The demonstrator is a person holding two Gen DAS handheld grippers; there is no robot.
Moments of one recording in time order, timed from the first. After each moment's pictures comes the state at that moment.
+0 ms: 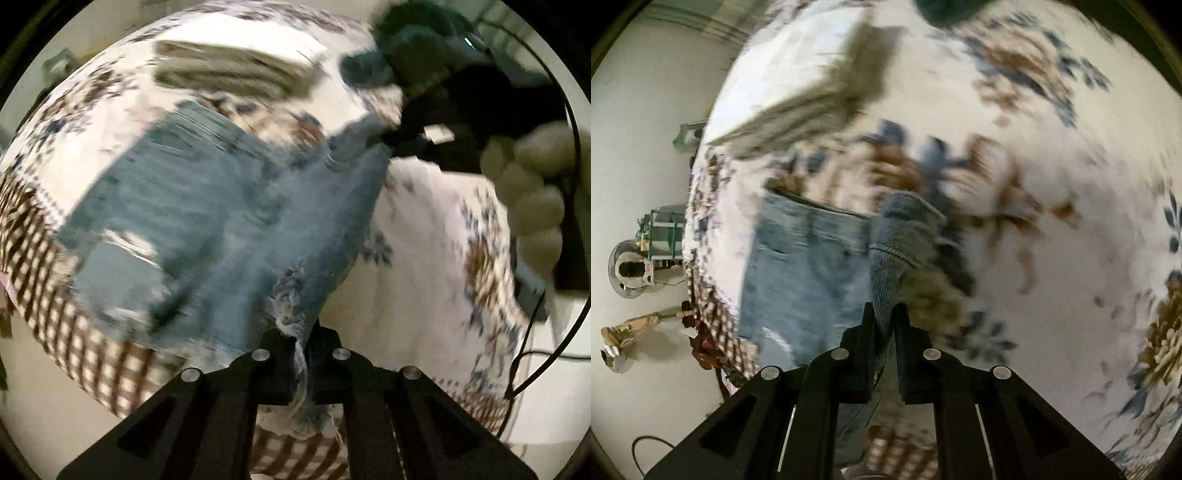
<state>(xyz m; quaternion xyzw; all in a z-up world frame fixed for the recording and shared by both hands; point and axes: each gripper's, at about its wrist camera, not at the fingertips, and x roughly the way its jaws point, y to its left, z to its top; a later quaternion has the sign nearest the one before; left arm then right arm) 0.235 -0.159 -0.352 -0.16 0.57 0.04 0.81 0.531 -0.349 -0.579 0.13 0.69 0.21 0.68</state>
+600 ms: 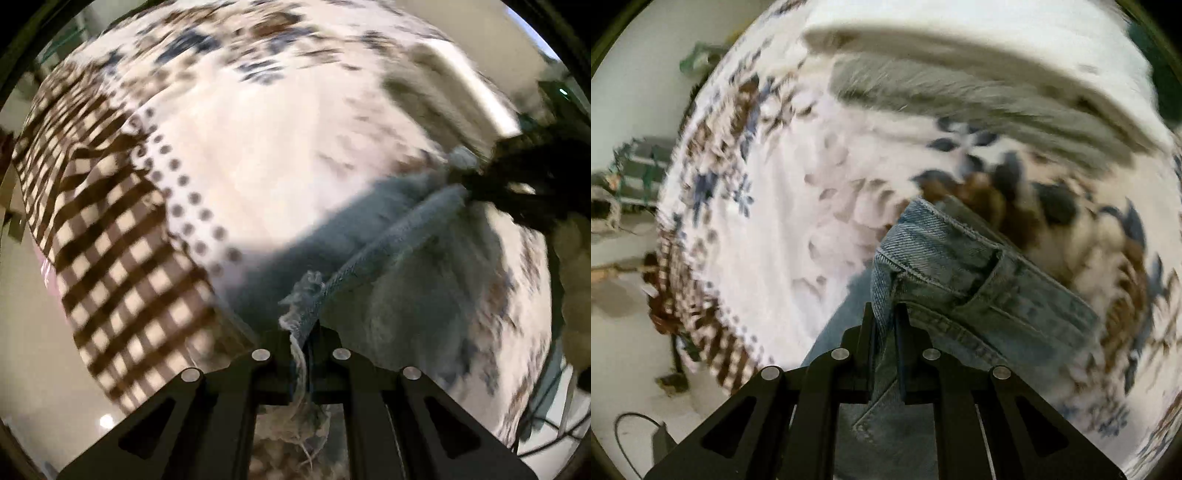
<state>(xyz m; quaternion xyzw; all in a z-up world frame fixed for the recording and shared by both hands) 0.255 0.085 -0.485 -0.30 0.57 0.20 0.74 0.556 -0.039 -0.611 -0.02 0.71 0.23 0.67</state>
